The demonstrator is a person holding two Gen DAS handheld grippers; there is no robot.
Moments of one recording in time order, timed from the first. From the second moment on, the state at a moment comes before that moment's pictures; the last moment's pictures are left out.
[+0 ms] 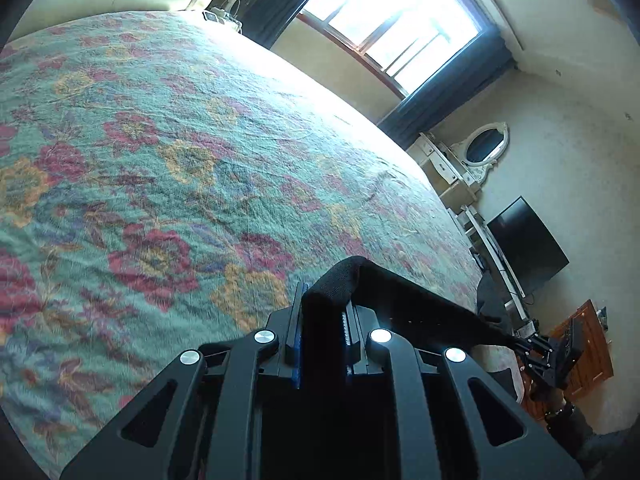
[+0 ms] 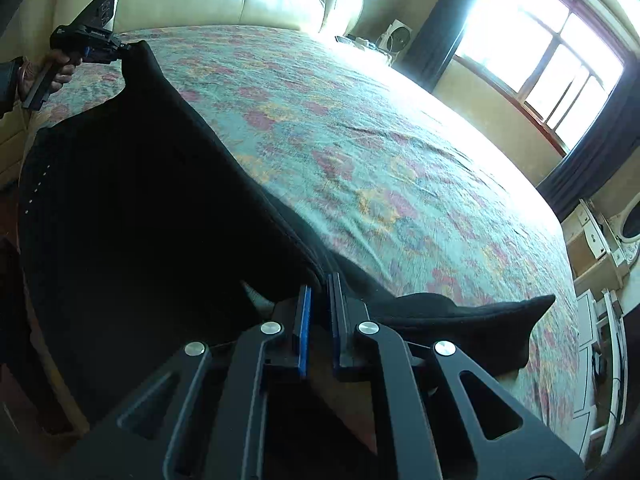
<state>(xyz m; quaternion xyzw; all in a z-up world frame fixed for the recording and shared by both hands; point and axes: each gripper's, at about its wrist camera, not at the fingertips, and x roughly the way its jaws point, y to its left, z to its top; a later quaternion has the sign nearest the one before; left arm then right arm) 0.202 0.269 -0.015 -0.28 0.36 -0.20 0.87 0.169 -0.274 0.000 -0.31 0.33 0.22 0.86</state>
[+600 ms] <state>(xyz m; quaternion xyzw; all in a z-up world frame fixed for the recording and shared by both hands) 0.064 0.241 -0.063 -0.48 0.34 -0.10 0.80 0.114 -0.338 -0.076 0.27 0.43 0.23 0.83</state>
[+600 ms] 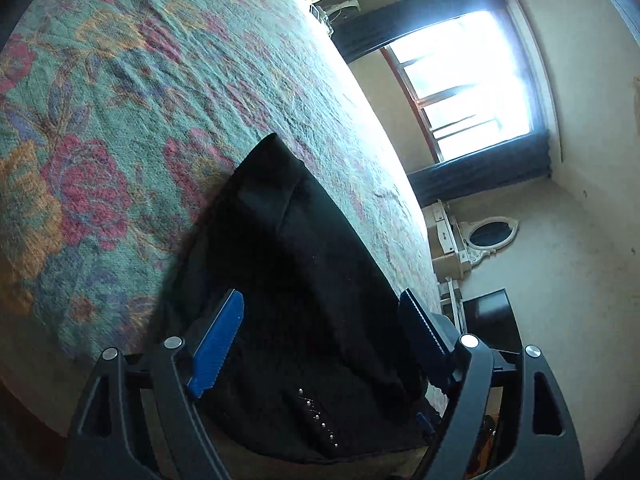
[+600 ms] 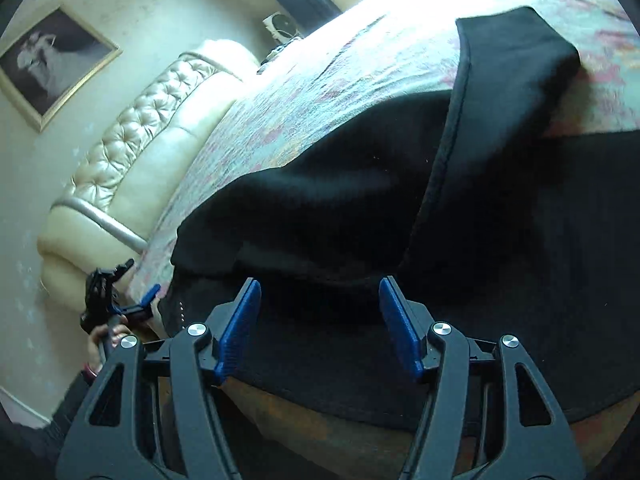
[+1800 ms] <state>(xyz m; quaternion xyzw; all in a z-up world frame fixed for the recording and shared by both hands) 0.126 0.230 -0.085 -0.58 0.28 -0.01 0.77 0.085 -0.341 -0.125 0.56 0.38 0.21 0.71</state>
